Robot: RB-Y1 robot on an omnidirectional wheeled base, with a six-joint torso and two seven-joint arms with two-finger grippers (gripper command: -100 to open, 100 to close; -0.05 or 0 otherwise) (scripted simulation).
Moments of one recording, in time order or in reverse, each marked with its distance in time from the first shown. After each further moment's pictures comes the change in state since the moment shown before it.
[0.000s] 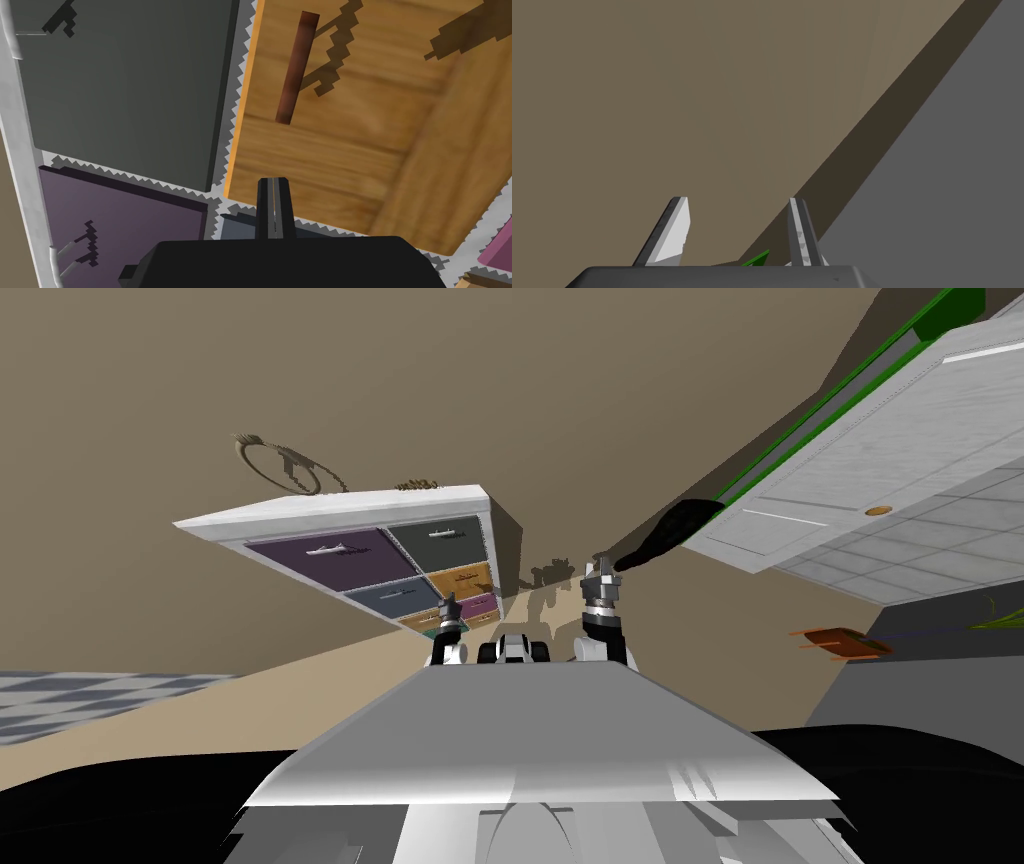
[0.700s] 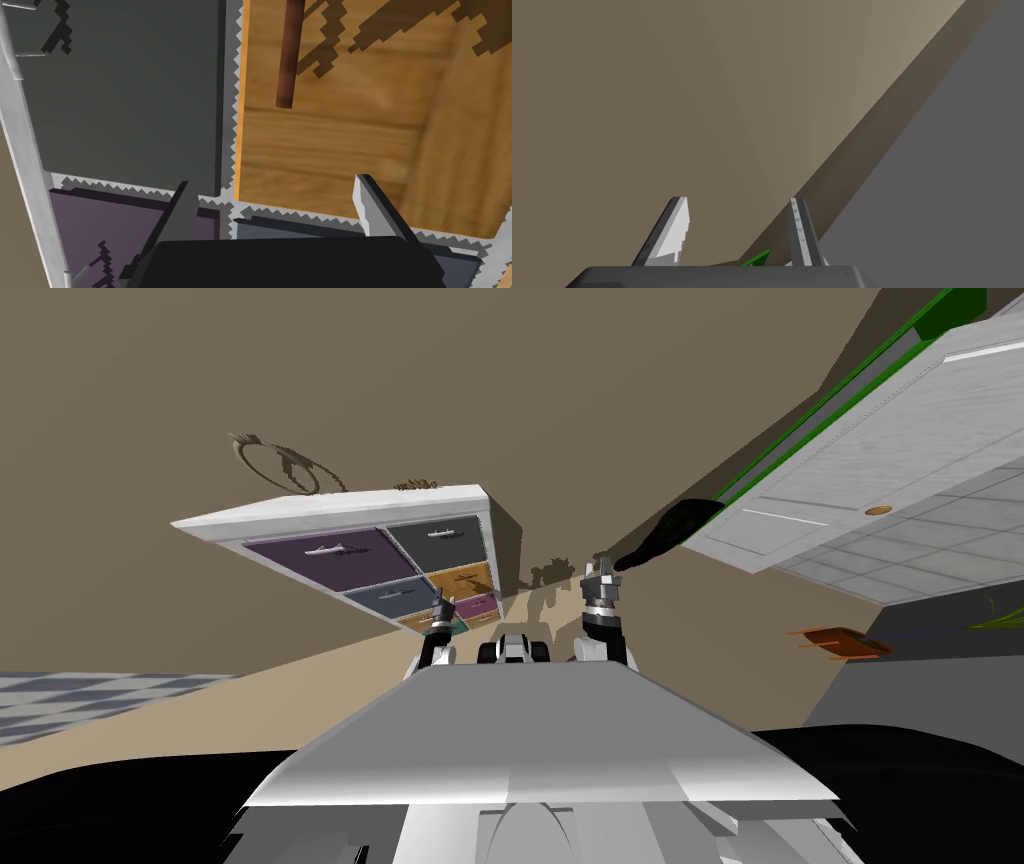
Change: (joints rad) left arm -0.004 0.144 0.001 0.004 0.000 0.009 -0.001; right arm 0.000 0.000 0.000 0.000 0.000 0.000 0.000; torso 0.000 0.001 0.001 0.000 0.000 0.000
